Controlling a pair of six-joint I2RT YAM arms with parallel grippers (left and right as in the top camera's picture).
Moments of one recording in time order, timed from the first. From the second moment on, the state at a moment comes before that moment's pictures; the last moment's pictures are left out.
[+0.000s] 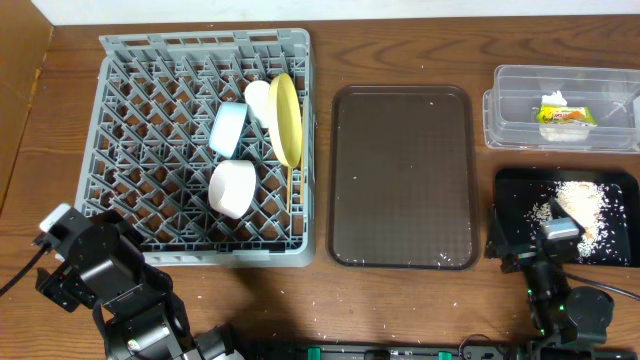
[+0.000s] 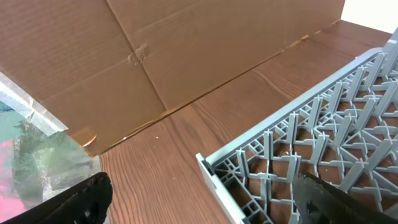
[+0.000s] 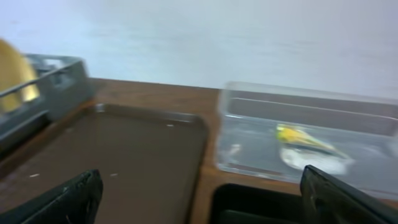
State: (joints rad) left arm 0.52 0.60 0.72 -0.56 -0.58 -0.01; right arm -0.07 0.01 0.01 -0.05 -0.23 -0.01
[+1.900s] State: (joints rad) left arm 0.52 0.60 0.72 -0.56 -0.58 -0.01; right arm -0.10 0.01 0.01 -0.07 -0.03 -0.06
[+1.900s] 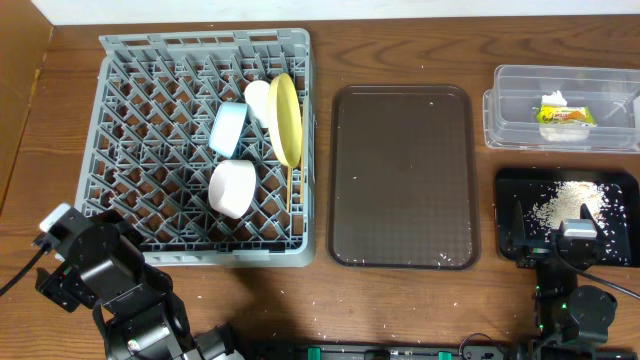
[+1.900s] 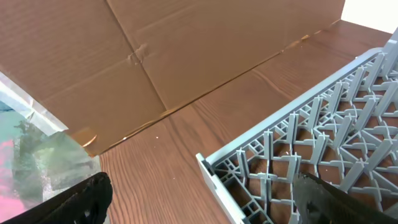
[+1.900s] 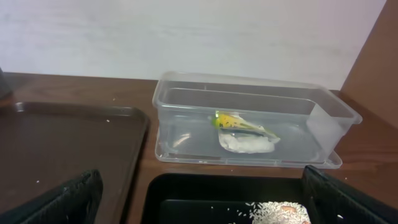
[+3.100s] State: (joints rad) left arm 0.04 0.17 0.10 -0.11 -0.18 -0.28; right arm -0.10 0.01 0.01 -0.07 -0.03 -0.06
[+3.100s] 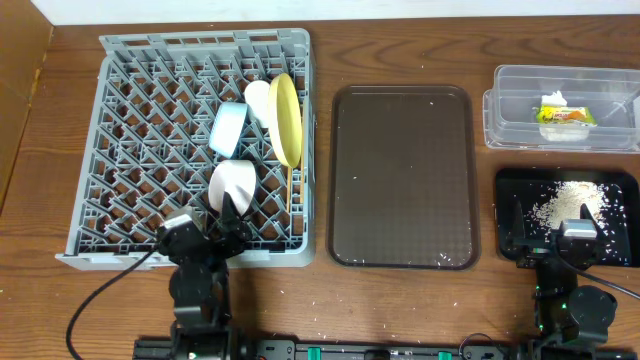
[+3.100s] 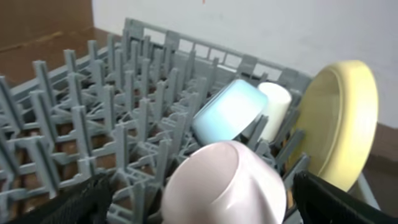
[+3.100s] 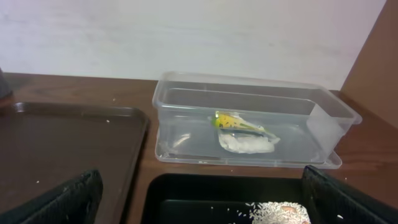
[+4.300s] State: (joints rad) left arm -0.02 0.01 0.02 -0.11 -0.12 -0.14; right arm -0.10 0.01 0.01 -0.07 -0.03 -0.06
